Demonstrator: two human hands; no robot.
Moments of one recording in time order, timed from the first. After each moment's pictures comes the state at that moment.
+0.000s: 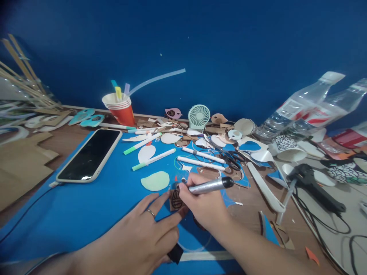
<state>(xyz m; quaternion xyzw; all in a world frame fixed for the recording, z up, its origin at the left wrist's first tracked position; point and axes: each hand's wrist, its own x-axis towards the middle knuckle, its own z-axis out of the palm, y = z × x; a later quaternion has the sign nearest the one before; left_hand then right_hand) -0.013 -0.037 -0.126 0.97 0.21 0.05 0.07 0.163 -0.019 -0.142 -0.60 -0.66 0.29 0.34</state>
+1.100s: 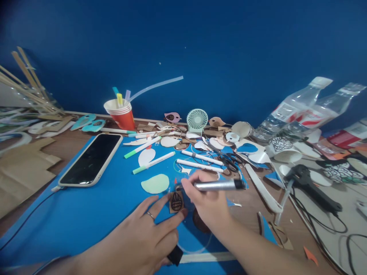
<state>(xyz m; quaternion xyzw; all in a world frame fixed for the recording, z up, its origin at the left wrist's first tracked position) -0.015 -0.039 -0.132 0.98 0.21 0.06 0.05 0.169 -0.017 -0.141 -0.60 -0.63 0.29 0.40</state>
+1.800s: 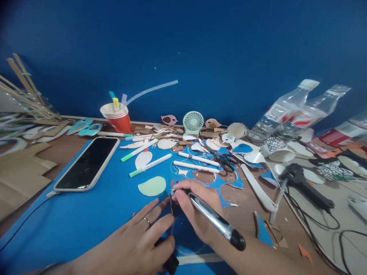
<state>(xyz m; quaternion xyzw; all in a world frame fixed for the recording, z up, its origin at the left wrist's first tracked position) -0.016 -0.041 -0.131 0.98 0.20 0.08 -0.02 0.162 -0.033 -0.129 -0.55 -0.62 0.35 0.43</state>
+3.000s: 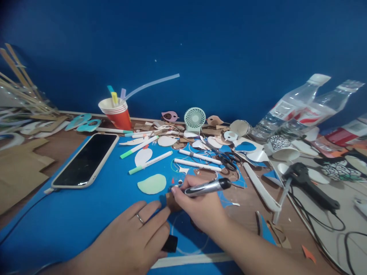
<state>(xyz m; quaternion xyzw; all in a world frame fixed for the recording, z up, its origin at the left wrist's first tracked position) -0.014 -0.044 -0.133 0.96 0.25 0.11 -0.05 0.164 -0.018 -0.137 -0.59 -0.65 0.34 0.35</state>
